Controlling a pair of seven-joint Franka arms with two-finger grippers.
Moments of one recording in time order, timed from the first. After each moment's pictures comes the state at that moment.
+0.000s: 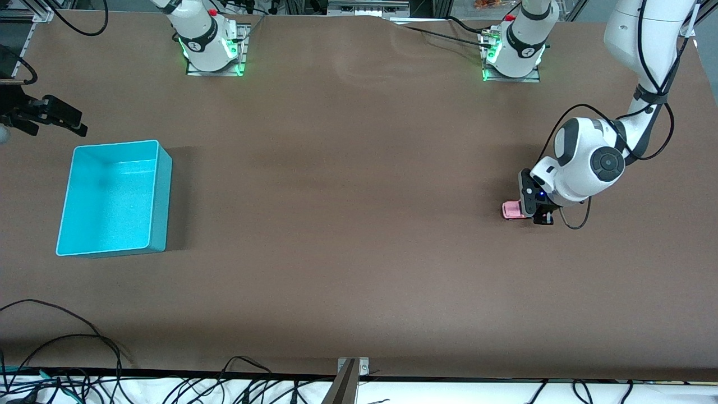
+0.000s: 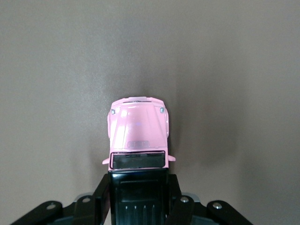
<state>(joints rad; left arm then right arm) 0.09 0.41 -0.12 -2.18 0.06 2.55 1.48 -0.01 -0.02 -0.04 -1.64 0.00 1.59 -0.04</state>
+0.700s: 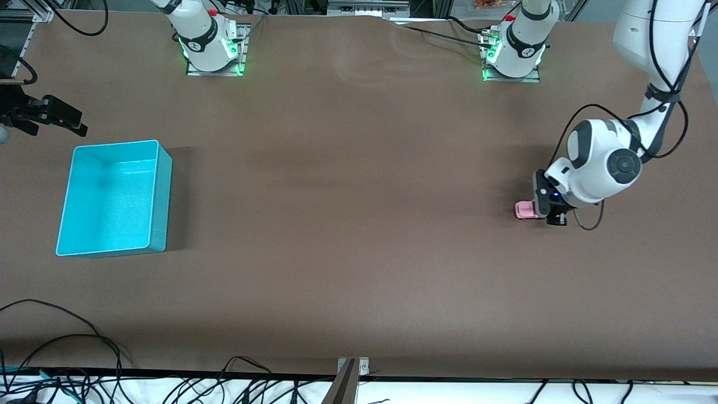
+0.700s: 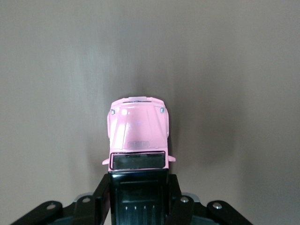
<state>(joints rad) 0.11 0.42 -0.05 -2.16 0.06 2.53 1.59 -0.01 -0.02 -0.04 -1.64 0.00 1.59 -0.04</state>
